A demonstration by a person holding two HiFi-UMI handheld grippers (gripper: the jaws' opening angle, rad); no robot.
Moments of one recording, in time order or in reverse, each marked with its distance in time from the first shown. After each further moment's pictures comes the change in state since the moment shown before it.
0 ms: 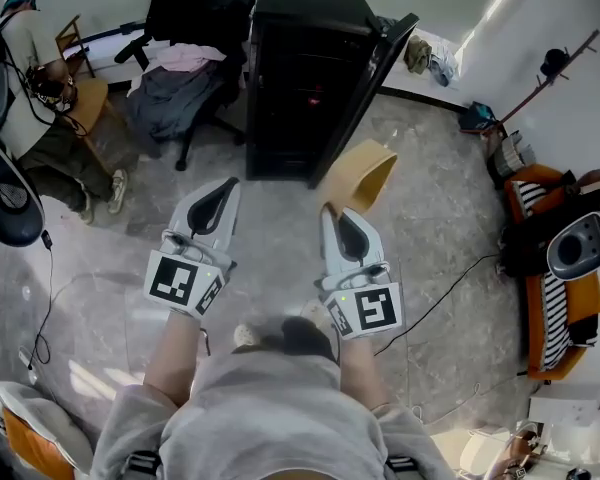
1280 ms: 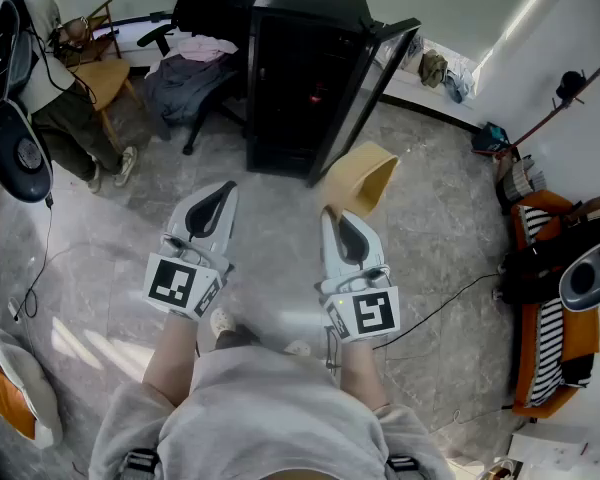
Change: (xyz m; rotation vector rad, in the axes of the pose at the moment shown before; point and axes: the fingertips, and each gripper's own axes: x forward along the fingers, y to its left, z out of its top) left arm -0.001 -0.153 0.008 0.054 0.018 0.138; right arm -0.128 -0.074 0.015 -0.023 -0.015 0.133
